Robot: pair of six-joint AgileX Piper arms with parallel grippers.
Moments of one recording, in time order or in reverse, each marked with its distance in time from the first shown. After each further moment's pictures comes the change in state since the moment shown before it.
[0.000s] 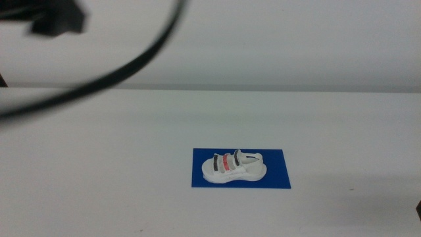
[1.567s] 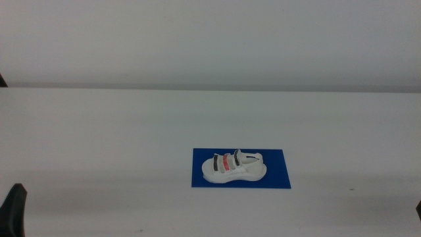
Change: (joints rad) left arm 0.435 -1.093 1.472 -0.090 -1.042 0.080; right arm 0.000 0.000 0.000 0.000 0.000 0.000
